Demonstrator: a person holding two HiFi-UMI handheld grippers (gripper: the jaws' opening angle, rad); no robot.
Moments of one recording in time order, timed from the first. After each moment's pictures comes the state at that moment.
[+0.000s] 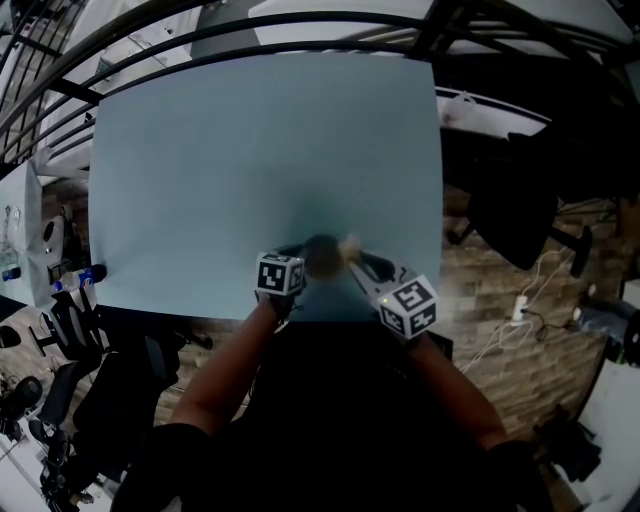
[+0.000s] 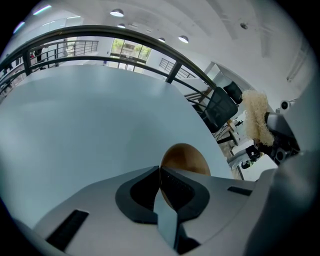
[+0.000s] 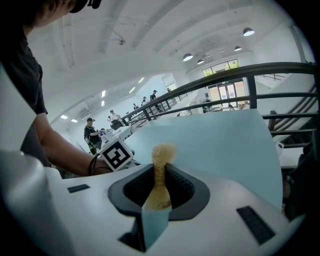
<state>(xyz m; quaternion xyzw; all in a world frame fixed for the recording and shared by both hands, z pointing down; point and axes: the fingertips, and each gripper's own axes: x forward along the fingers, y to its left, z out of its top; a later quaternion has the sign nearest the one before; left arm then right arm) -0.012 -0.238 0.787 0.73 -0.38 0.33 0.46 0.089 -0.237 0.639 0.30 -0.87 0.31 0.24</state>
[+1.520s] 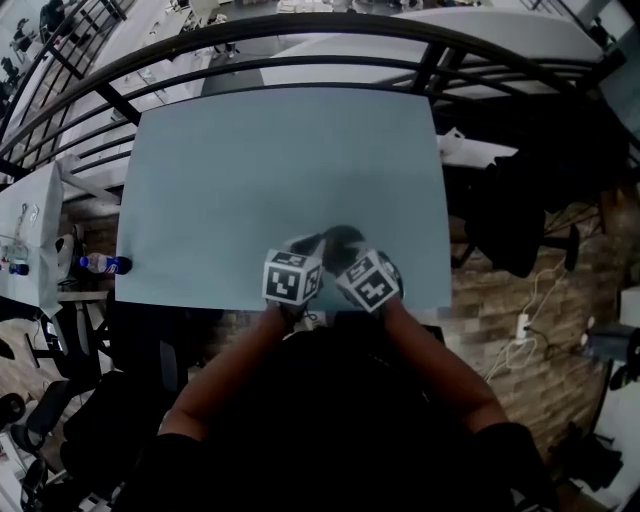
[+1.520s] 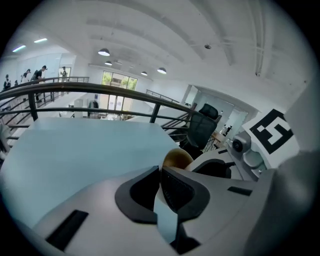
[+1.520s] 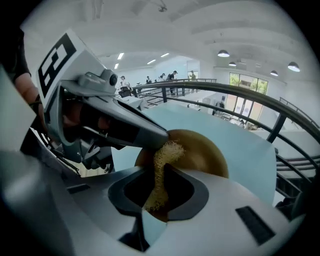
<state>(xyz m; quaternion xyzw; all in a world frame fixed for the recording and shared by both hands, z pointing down) -0.061 -0.193 0.596 0.81 -0.42 0.24 0.33 -0.051 -0.158 0.615 0.25 -0.86 0.18 0.40</state>
